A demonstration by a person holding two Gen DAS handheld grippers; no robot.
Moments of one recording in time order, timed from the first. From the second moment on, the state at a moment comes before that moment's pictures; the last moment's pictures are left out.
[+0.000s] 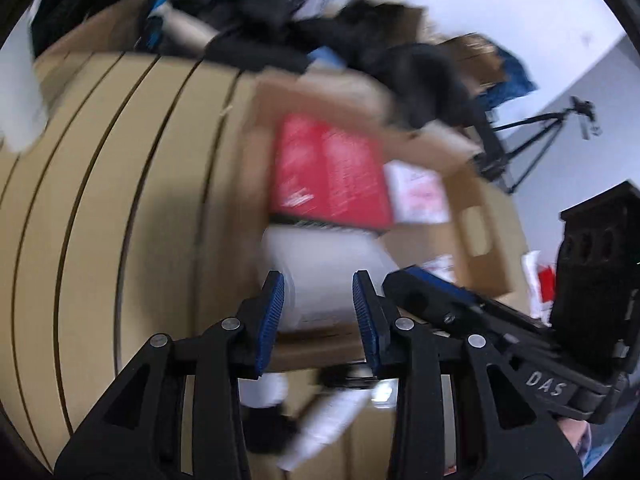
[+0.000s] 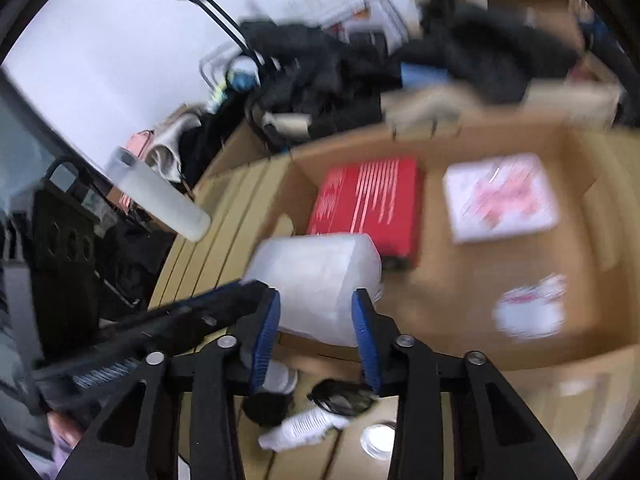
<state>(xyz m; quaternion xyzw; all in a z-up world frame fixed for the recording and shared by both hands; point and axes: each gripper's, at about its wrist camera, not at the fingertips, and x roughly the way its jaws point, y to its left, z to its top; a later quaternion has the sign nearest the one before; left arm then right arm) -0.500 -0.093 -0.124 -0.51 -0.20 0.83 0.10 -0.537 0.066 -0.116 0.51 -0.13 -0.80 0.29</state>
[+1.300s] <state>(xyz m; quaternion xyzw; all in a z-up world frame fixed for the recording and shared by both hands) -0.060 -0.070 0.040 -0.31 -0.05 0.95 0.03 -0.126 0.214 0.037 0.35 -0.02 -0.90 0.24</state>
